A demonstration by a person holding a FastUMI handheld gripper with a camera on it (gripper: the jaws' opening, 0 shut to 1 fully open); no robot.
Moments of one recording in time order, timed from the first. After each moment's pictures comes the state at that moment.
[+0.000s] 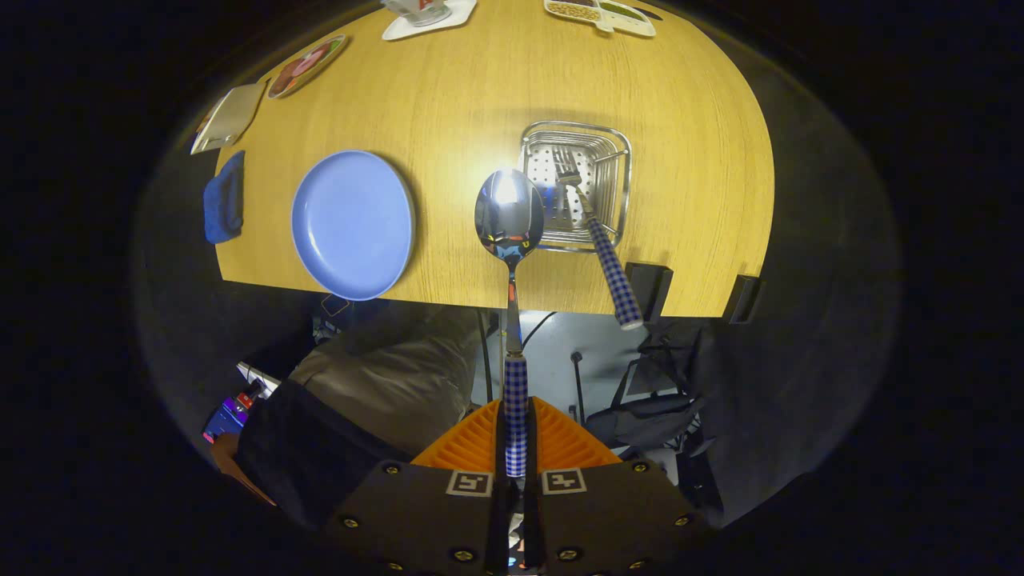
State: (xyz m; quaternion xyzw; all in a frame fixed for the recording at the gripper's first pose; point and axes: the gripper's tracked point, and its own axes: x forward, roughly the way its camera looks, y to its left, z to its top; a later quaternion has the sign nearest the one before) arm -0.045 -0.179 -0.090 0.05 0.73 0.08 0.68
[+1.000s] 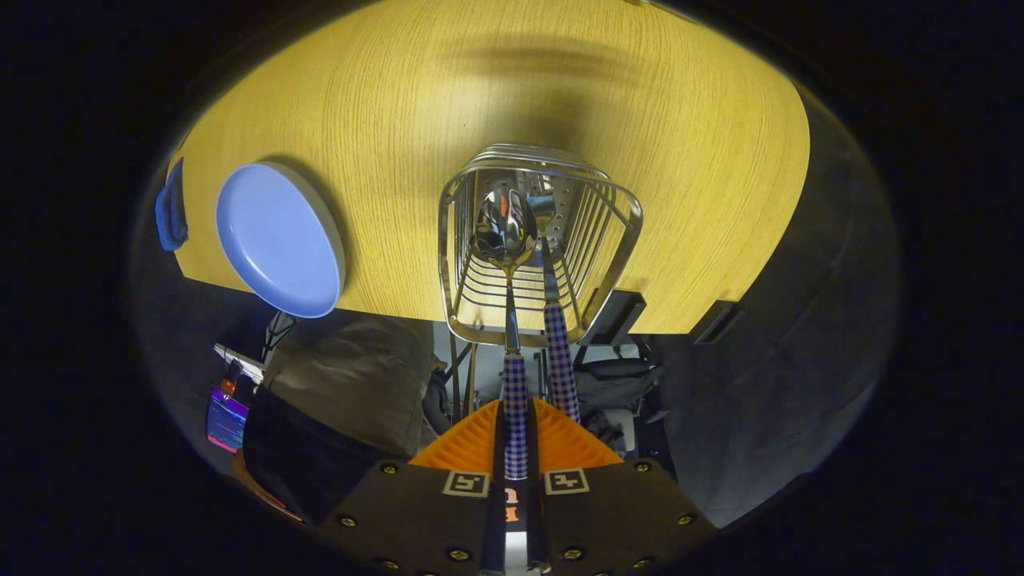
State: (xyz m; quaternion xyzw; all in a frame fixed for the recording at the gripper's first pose) arm 0.024 -0.200 -0.108 -0.03 0.81 0.07 0.58
